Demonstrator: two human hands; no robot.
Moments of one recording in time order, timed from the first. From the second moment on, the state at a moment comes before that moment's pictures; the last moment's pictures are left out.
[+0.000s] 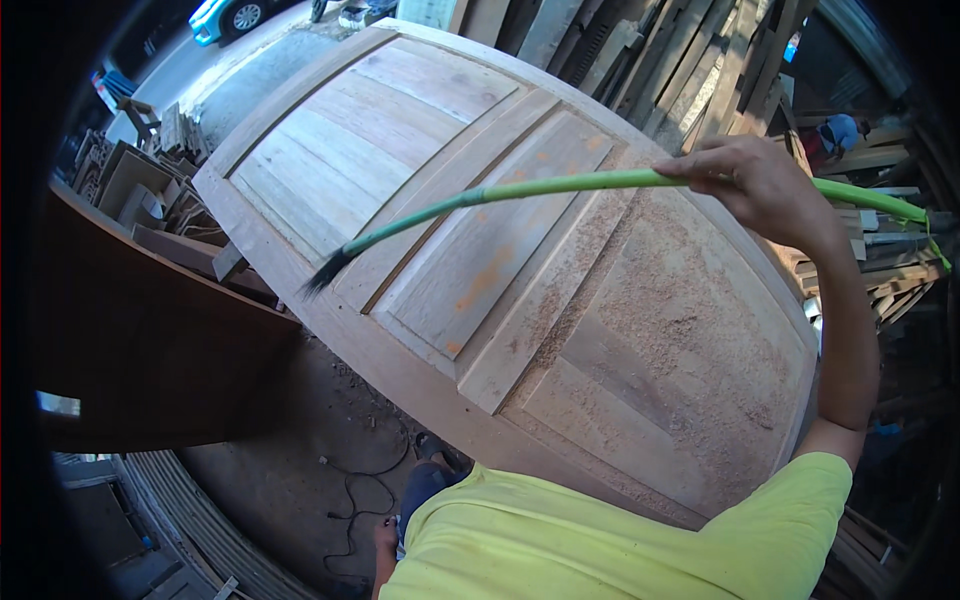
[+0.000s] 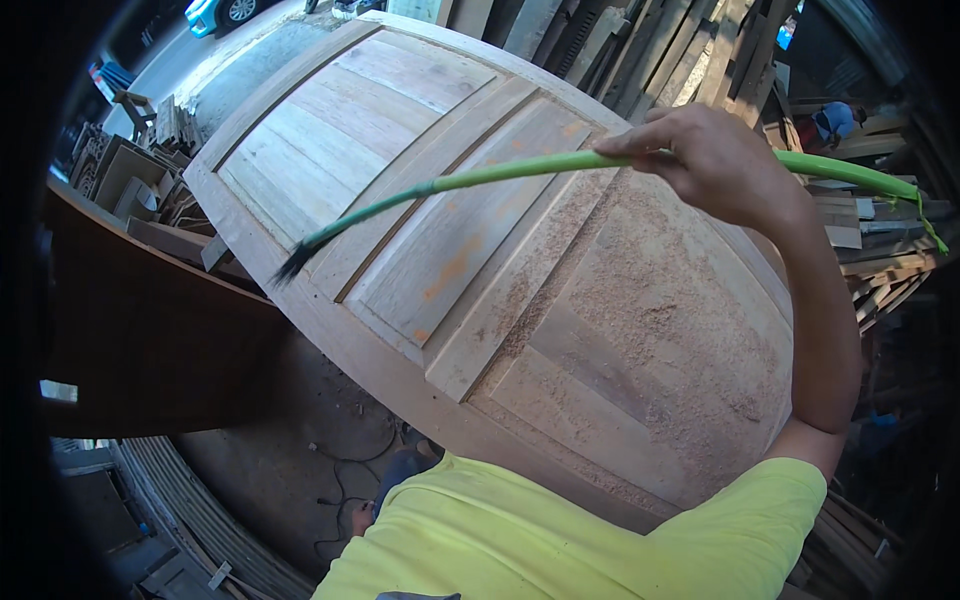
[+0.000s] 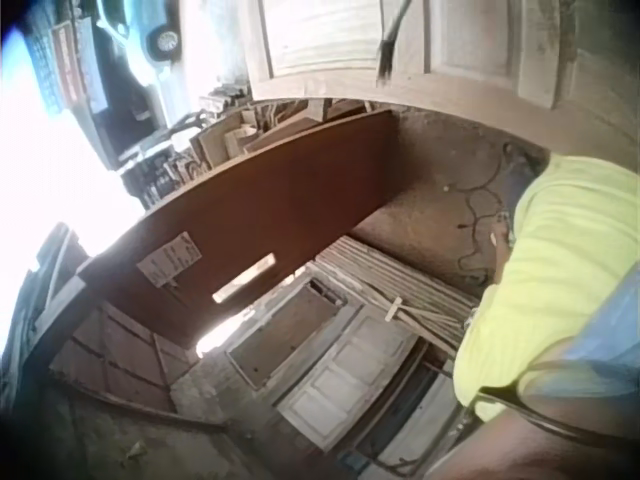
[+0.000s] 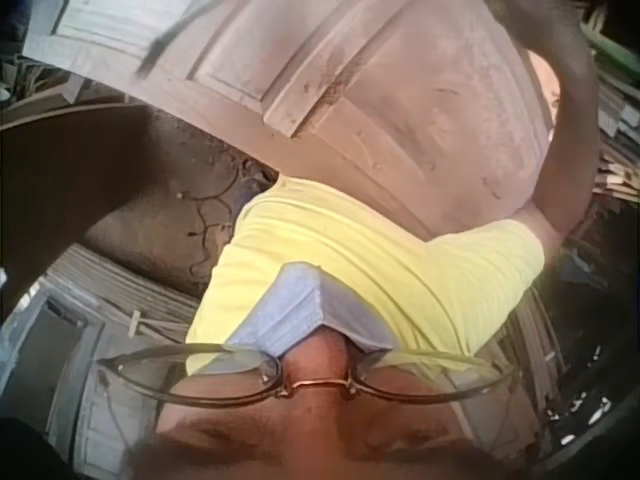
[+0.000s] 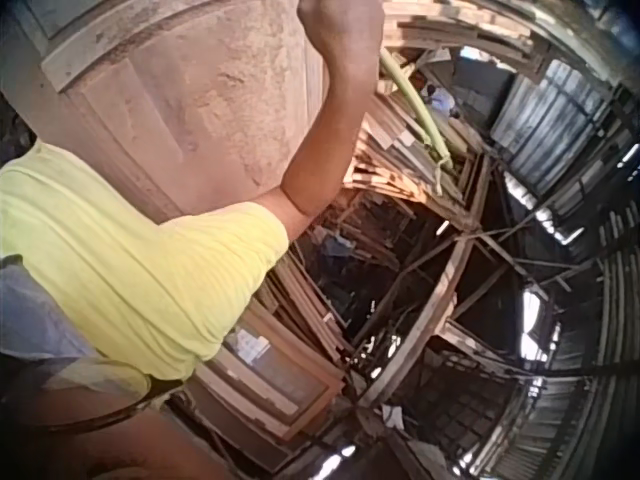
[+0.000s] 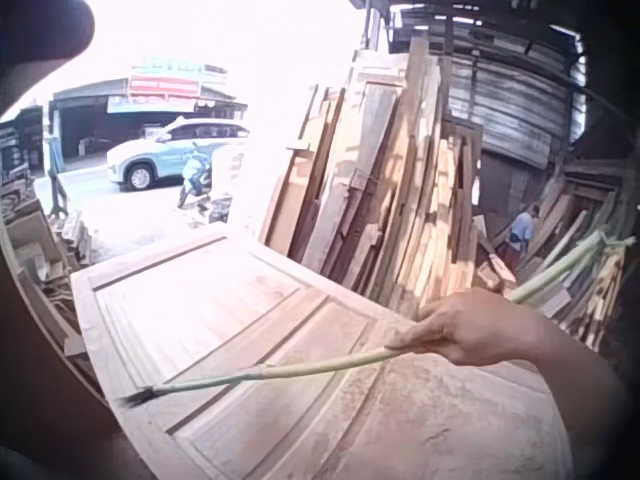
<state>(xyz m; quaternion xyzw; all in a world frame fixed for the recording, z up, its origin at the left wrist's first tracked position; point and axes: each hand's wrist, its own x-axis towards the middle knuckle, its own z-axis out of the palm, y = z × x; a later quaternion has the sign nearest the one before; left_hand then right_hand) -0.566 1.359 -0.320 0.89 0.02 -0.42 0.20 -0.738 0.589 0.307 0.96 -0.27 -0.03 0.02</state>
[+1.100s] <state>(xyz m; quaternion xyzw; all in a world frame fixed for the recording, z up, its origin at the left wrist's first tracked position) -0.532 1.325 -0.284 0.89 0.03 -0.38 0.23 -0.811 0.386 0.255 0.86 -0.43 -0.21 0.15</state>
